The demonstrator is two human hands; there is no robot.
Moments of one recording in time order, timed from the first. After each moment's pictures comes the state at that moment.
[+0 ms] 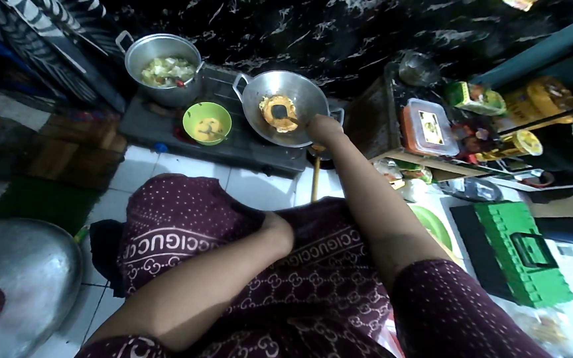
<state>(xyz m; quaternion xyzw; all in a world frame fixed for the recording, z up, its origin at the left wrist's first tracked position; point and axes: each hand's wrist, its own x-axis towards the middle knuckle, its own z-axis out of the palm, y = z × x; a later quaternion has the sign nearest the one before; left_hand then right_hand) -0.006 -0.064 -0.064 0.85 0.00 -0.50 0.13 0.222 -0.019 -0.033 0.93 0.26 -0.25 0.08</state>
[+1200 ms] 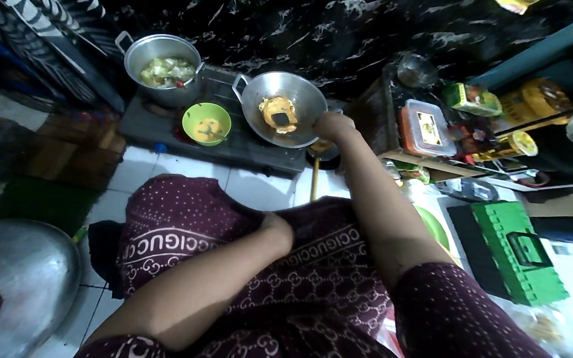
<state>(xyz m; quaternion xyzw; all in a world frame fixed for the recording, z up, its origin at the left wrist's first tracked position) -0.010 -0.063 -0.056 0.85 0.00 -0.50 0.14 0.220 -0.027 -0.003 0.92 0.27 -0.25 0.11</state>
